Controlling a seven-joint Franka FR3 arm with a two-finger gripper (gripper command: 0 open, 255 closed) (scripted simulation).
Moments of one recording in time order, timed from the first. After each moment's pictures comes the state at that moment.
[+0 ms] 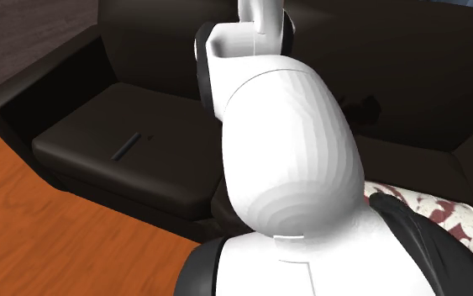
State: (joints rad) arm -0.11 -0.59 0.50 -2.22 0.22 2.33 0.33
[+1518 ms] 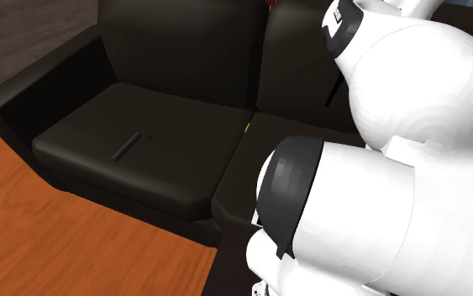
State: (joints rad) arm -0.15 -0.37 0.02 -2.09 0.30 2.31 -0.25
